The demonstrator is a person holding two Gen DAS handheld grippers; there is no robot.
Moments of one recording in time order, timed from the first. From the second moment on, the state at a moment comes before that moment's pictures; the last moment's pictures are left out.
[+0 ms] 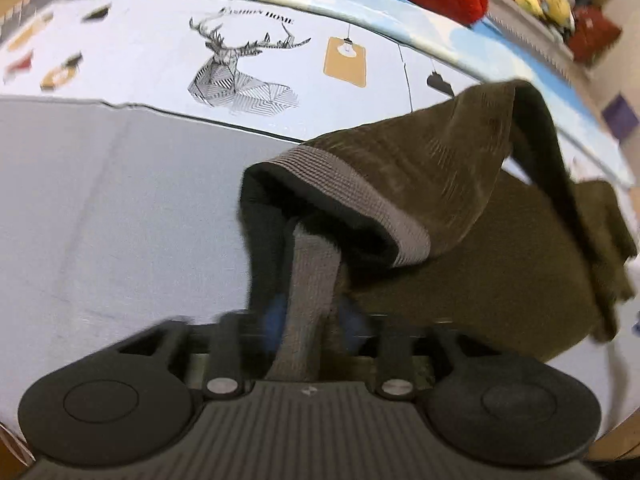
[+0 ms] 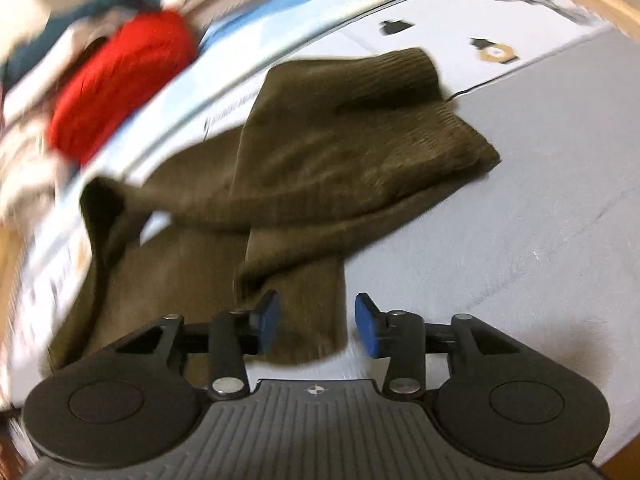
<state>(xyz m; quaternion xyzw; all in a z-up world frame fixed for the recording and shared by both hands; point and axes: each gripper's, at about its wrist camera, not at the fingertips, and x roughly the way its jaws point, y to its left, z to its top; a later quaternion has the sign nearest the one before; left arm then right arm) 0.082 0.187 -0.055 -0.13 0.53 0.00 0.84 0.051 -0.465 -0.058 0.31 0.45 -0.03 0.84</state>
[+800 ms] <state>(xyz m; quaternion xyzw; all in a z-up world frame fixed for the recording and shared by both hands) 0.112 0.154 -0.077 -0.01 0.53 0.03 0.85 0.079 -0.489 -0.016 0.34 0.23 -0.15 0.90</state>
